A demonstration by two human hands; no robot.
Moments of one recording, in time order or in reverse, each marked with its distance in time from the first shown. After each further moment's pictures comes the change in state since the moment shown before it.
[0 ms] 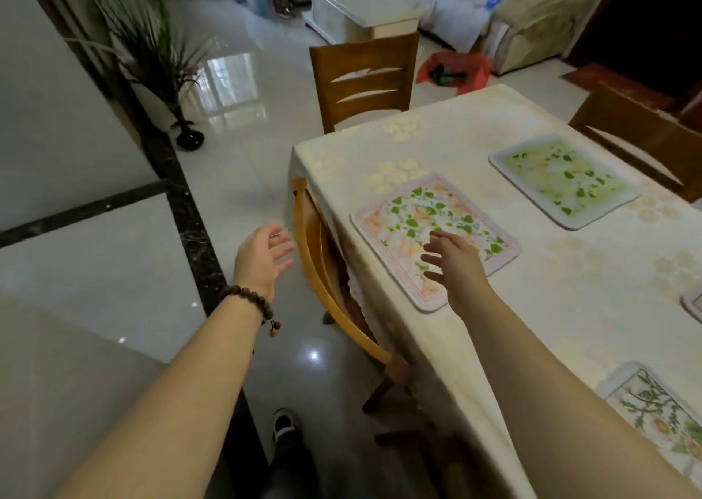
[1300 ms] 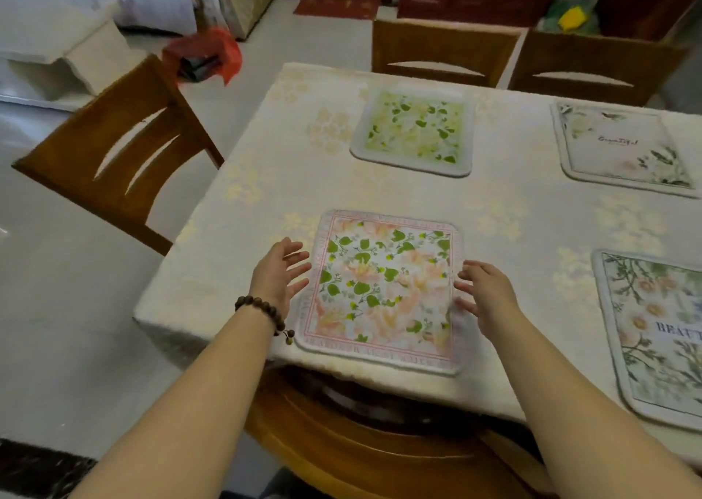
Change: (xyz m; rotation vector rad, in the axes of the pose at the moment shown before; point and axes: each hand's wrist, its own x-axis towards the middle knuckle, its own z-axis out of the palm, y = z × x) left_hand 0.247 0.015 0.233 0.485 -0.740 -0.357; right_hand 0.110 0.037 -0.024 0.434 0.864 0.236
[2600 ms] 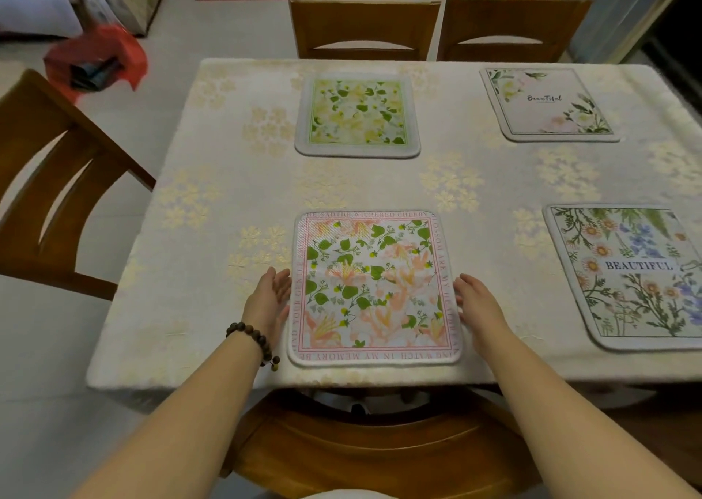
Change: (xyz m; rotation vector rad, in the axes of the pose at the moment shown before) left_hand 0.037 -0.027 0.006 0.120 -0.210 -0.188; right_hand -0.019 0.052 -0.023 -0.156 0.133 0.104
